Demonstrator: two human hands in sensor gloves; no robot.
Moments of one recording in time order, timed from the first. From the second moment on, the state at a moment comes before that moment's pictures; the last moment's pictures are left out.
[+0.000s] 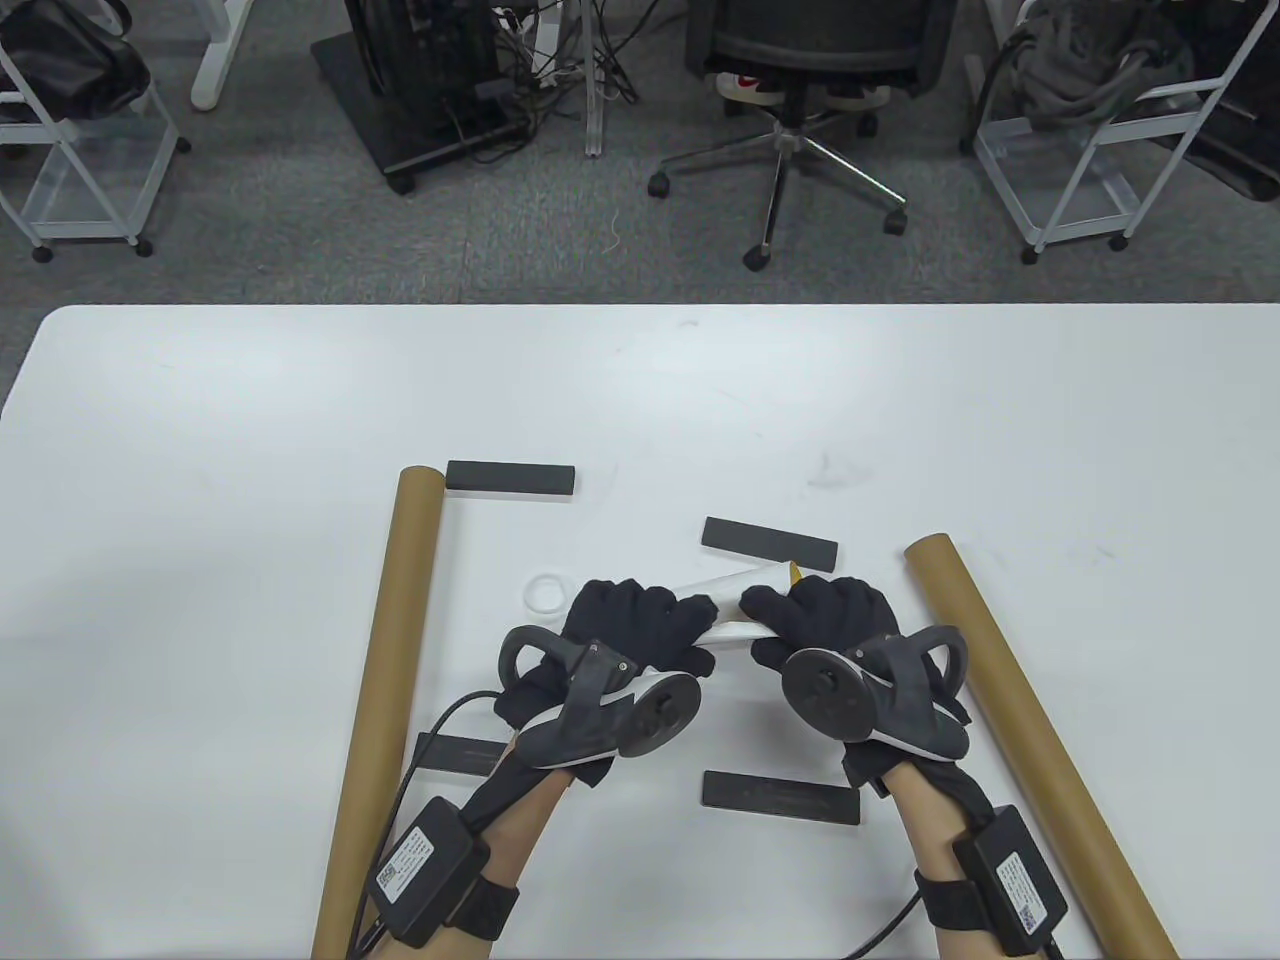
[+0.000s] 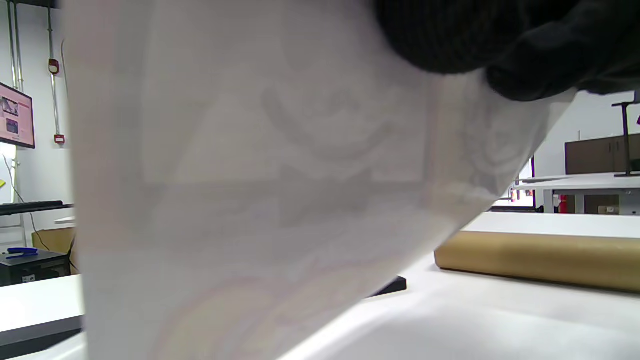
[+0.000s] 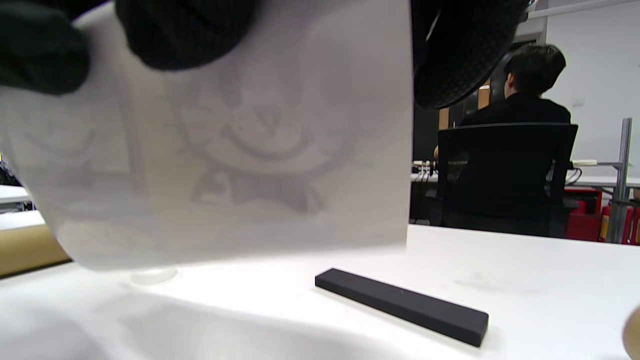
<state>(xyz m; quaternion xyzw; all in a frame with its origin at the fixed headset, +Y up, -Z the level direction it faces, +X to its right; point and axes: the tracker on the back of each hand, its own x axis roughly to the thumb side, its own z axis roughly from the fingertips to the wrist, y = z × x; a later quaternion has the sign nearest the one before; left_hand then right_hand) -0.062 -0.651 -0.213 0.12 -0.27 -0.01 0.95 0.129 -0.649 -0.211 0.20 -0.10 0.97 0.05</state>
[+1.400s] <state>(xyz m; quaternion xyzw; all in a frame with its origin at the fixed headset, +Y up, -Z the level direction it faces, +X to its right) -0.054 -0.636 -0.210 0.17 -0.26 -0.10 0.94 0.121 -0.640 -0.206 0.22 -0.12 0.97 0.02</state>
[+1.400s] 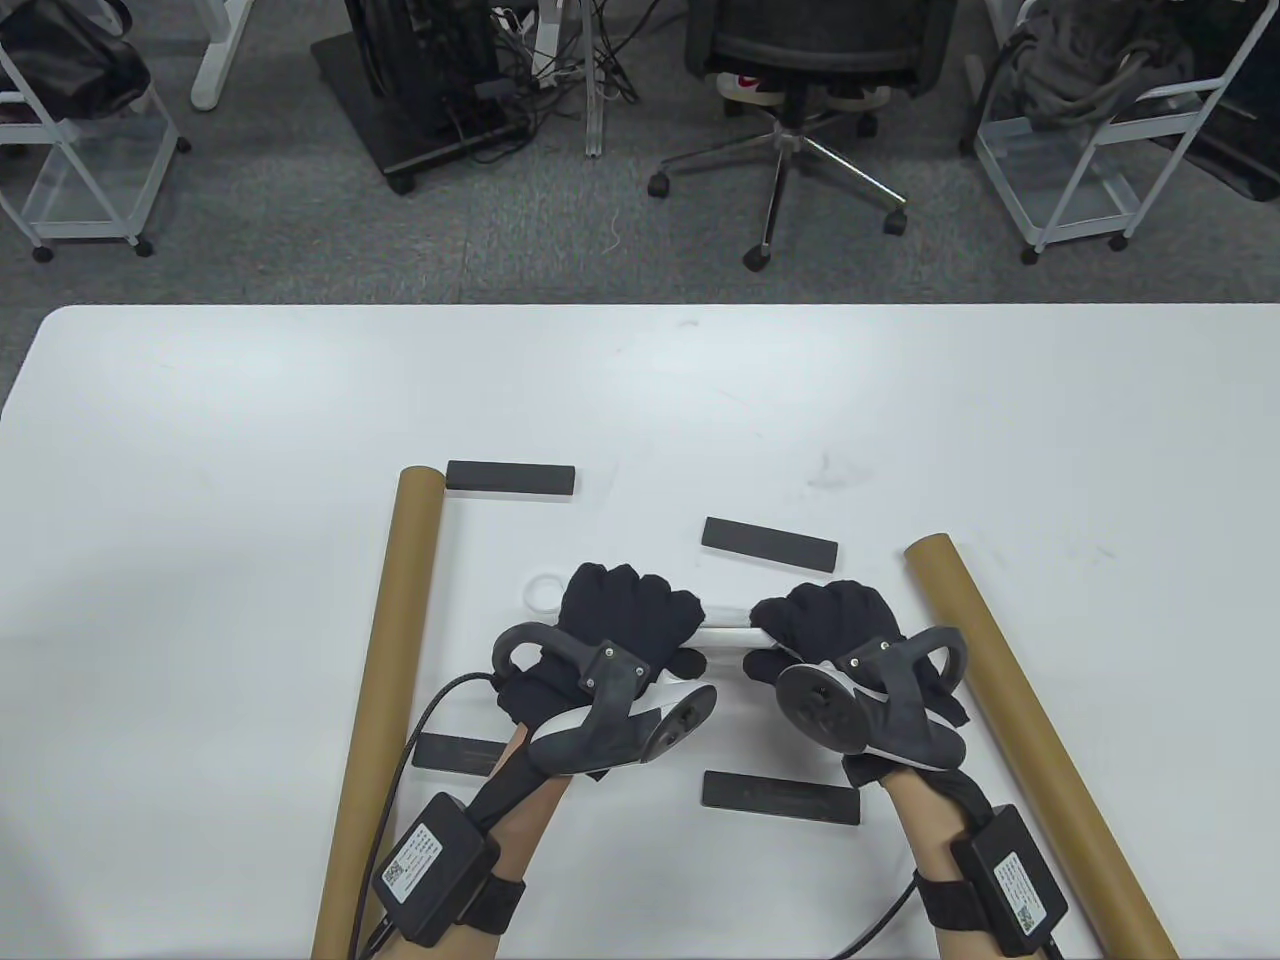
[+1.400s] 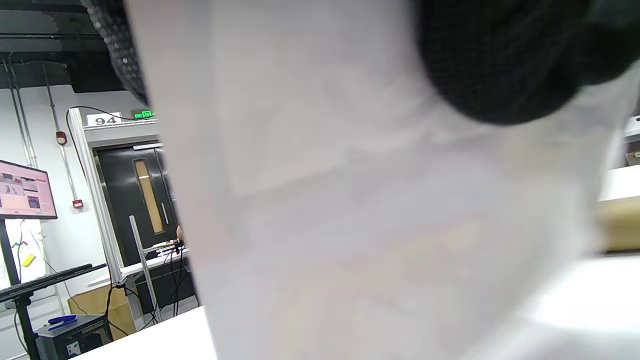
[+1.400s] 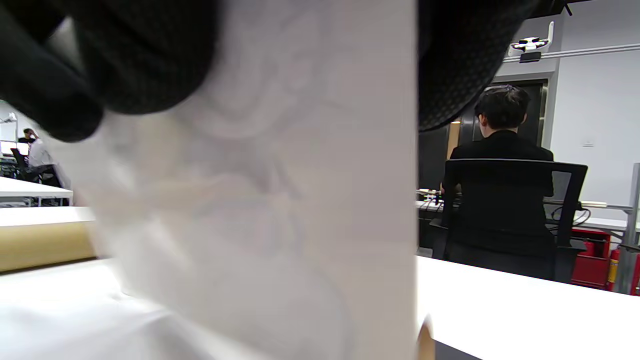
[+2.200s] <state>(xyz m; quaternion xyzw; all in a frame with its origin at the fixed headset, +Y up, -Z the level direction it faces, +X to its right) -0.067 -0.644 -0.206 0.12 -0.27 -0.02 0.96 0.118 -0.648 -0.207 0.21 -0.11 0.97 0.01</state>
